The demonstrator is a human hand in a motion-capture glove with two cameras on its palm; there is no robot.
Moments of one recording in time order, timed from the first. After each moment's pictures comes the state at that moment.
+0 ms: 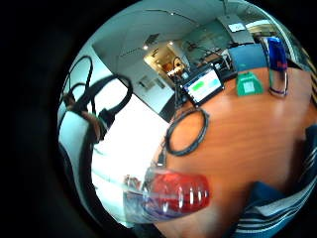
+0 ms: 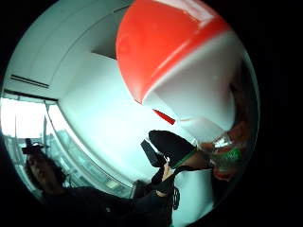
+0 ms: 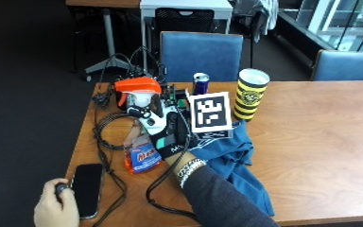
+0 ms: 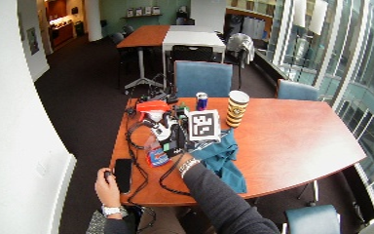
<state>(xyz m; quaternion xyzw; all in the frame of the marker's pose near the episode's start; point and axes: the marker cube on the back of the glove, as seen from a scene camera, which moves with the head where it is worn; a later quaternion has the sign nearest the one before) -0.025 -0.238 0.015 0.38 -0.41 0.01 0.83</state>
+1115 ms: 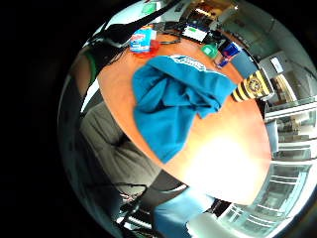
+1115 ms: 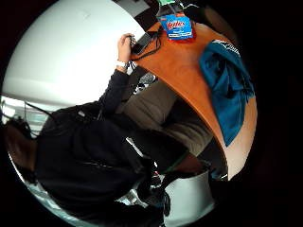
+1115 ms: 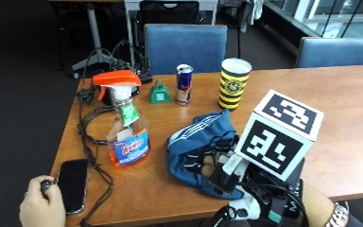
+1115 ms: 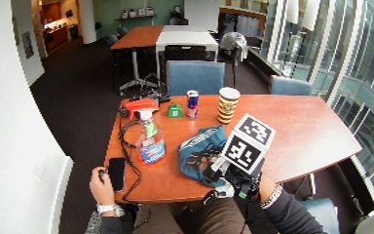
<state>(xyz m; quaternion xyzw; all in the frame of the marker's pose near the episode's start) 0.003 -0.020 -0.006 0.04 0.03 -0.17 0.99</state>
